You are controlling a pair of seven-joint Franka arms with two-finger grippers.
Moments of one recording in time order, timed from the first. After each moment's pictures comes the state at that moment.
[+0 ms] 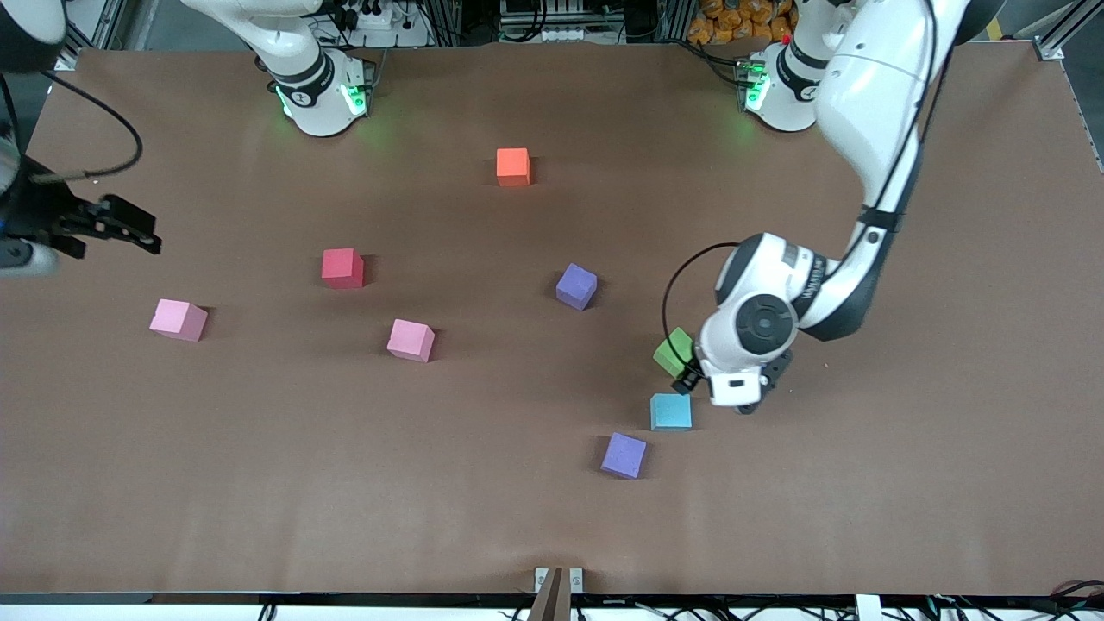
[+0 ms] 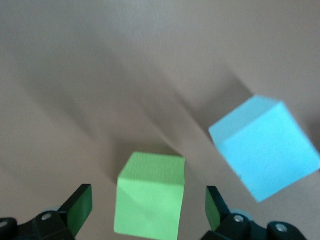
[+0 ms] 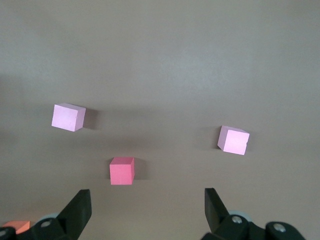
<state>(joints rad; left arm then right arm) -0.30 0.69 -0.17 -1.54 0.07 2.10 -1.35 -0.06 0.07 0.06 -1.57 0.00 1.58 -0.05</state>
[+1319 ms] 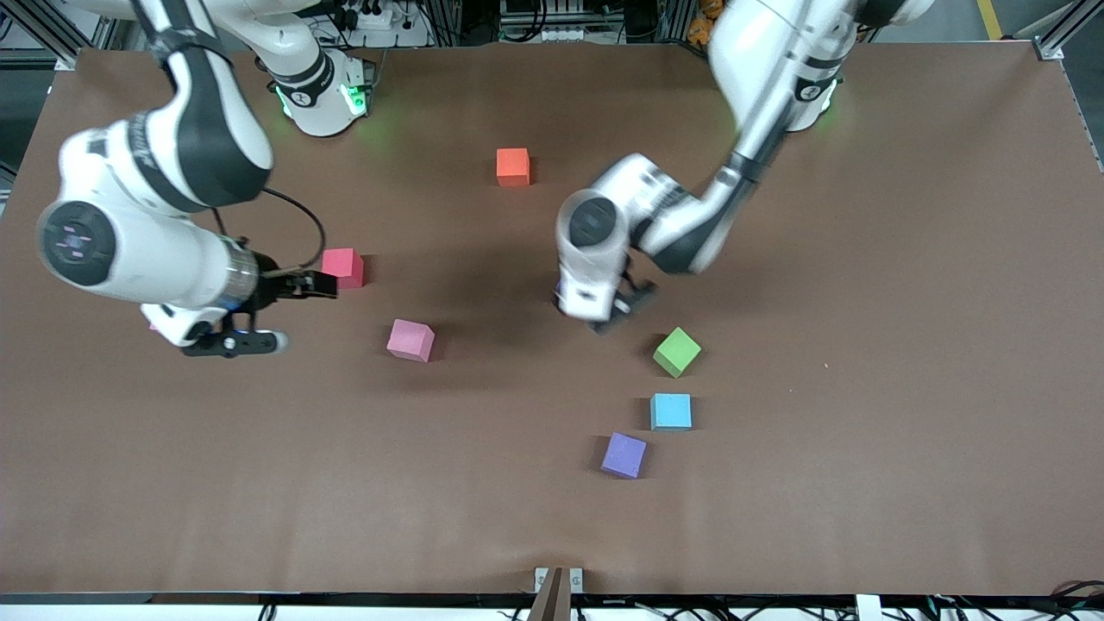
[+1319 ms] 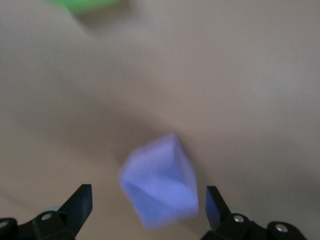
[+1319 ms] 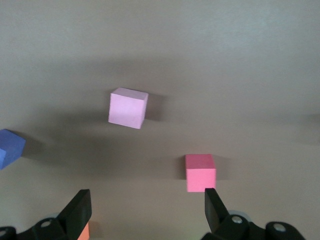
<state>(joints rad) -0.70 0.65 -0.20 -1.57 0.07 2.09 -1.42 0.18 0.31 0.08 -1.57 0.12 1.67 0.24</state>
